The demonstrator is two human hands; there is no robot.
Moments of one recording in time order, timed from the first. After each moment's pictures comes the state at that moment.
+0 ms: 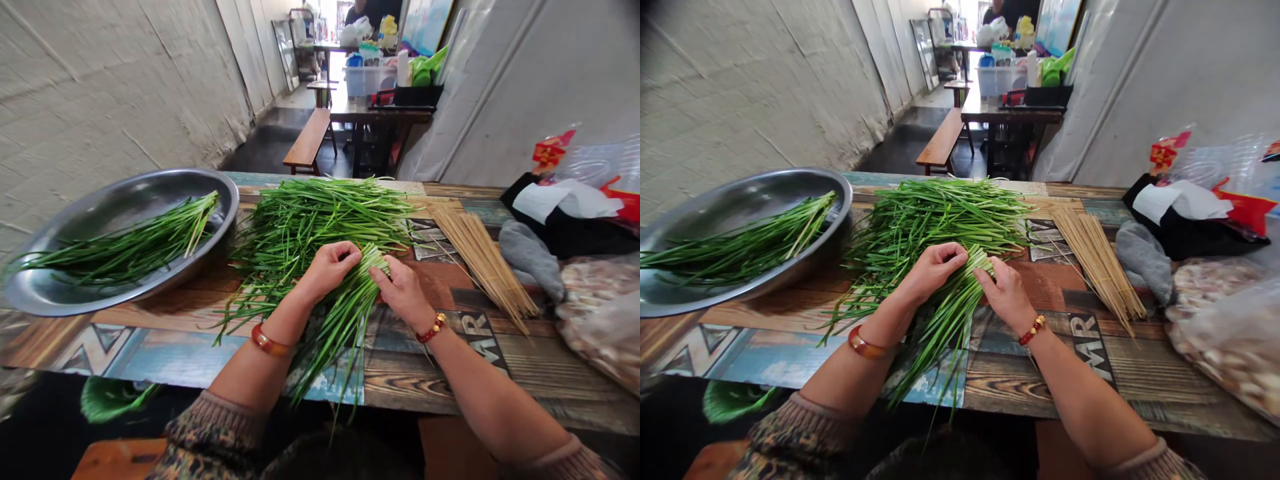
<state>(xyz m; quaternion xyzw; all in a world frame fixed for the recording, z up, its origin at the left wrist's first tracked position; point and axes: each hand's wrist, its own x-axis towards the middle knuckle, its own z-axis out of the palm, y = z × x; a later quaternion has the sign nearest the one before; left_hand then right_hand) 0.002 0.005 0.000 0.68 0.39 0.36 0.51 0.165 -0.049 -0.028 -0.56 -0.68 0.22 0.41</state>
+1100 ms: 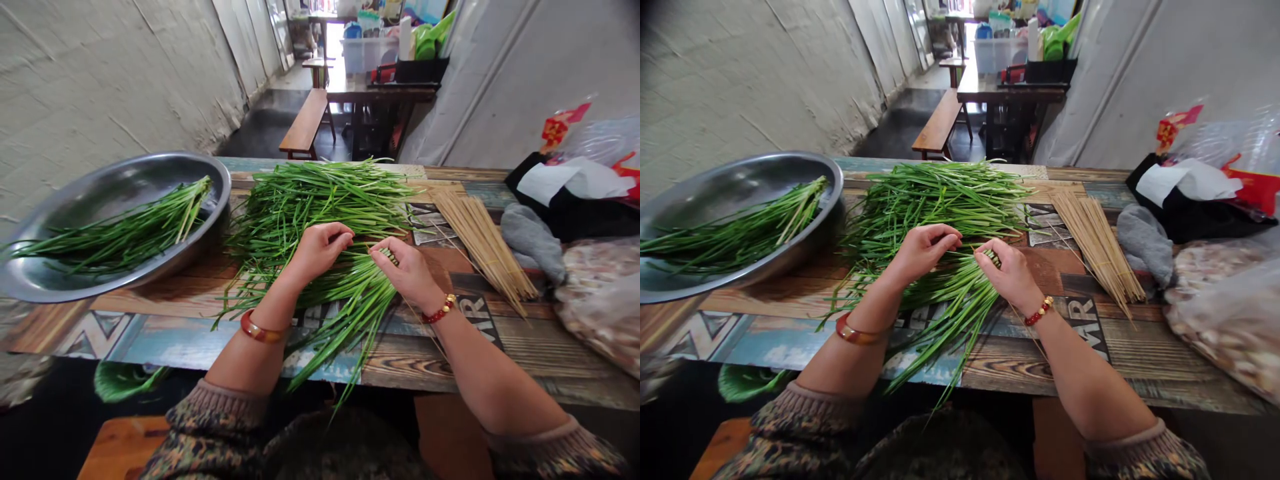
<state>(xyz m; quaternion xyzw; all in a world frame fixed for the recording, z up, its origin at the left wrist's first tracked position) -0.008 0.012 0.002 0.78 0.42 0.33 0.33 0.177 -0.047 -0.020 -0.54 -0.69 0.24 0.42</state>
